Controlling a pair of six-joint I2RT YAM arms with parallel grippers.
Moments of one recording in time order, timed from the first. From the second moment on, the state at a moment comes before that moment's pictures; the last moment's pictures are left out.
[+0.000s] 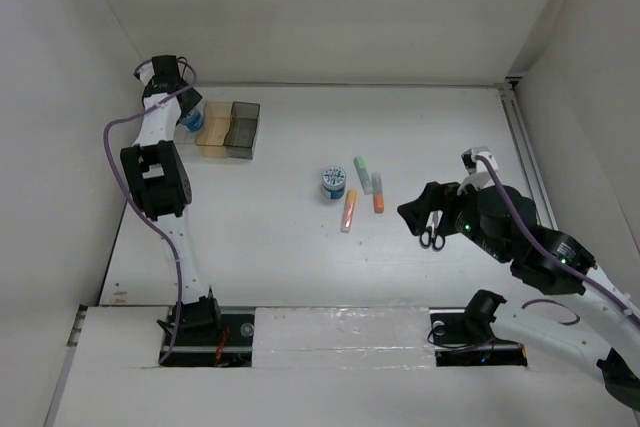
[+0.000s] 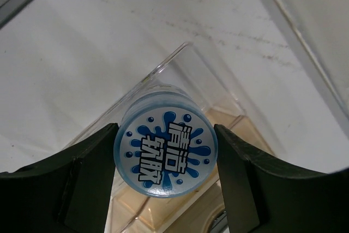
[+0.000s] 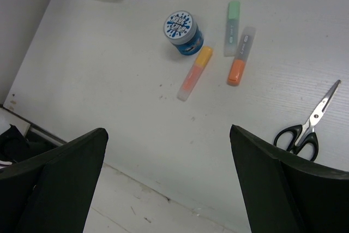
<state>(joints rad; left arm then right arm) 0.18 2.26 2.03 -0.56 -0.20 -0.66 0.86 0.68 1.01 -0.73 0.31 0.54</state>
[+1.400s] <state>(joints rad) 0.06 2.07 1.97 -0.48 -0.22 -0.60 0.86 0.67 1.00 -0.72 0.31 0.54</state>
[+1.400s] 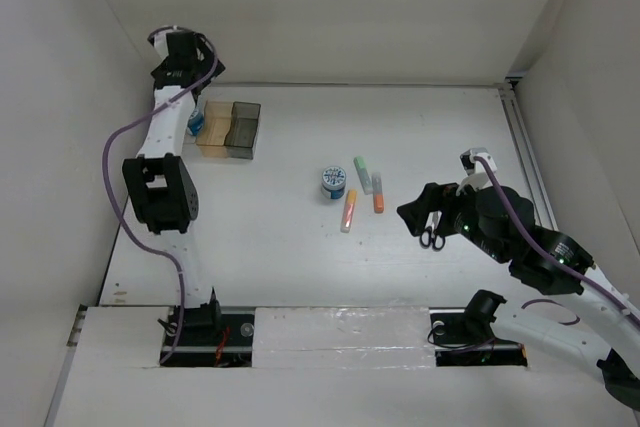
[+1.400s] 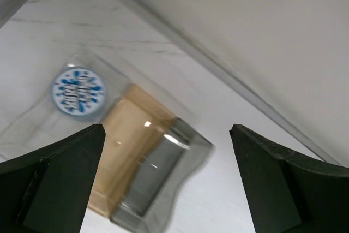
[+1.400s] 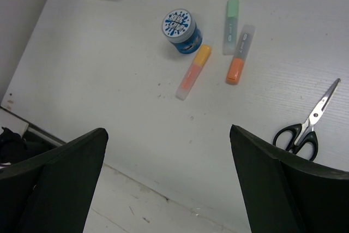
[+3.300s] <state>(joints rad) -0.73 1.94 1.37 -0.41 -0.23 -0.55 0.86 0.65 1.07 -0.80 0.29 0.60</state>
